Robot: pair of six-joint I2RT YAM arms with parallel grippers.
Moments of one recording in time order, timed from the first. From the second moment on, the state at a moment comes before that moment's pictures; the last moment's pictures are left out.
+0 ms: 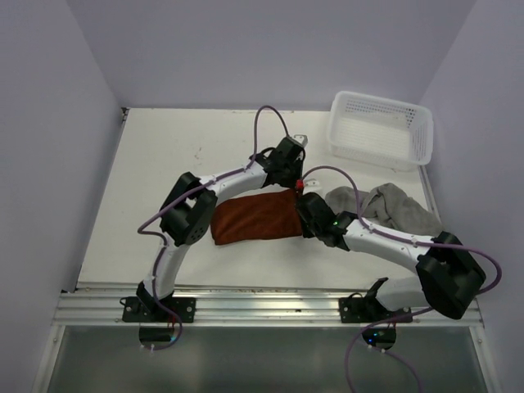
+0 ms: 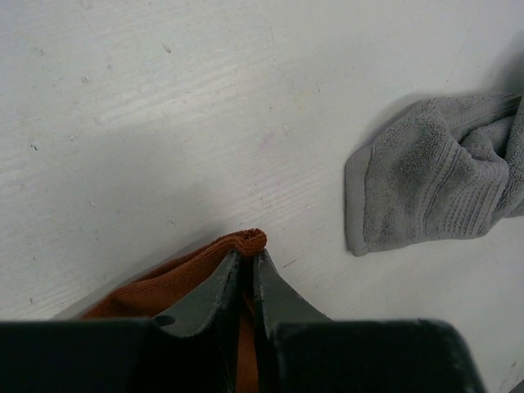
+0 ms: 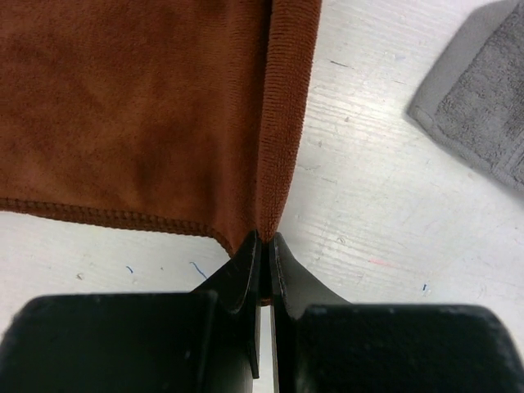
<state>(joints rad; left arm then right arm) -0.77 2.19 1.74 -0.36 0.02 -0.54 0.78 1.32 0.68 -0.28 0.35 0.42</state>
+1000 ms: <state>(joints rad) -0.71 2.15 1.59 -0.26 0.07 -0.51 0.85 1.50 0.75 -0.25 0.40 0.43</state>
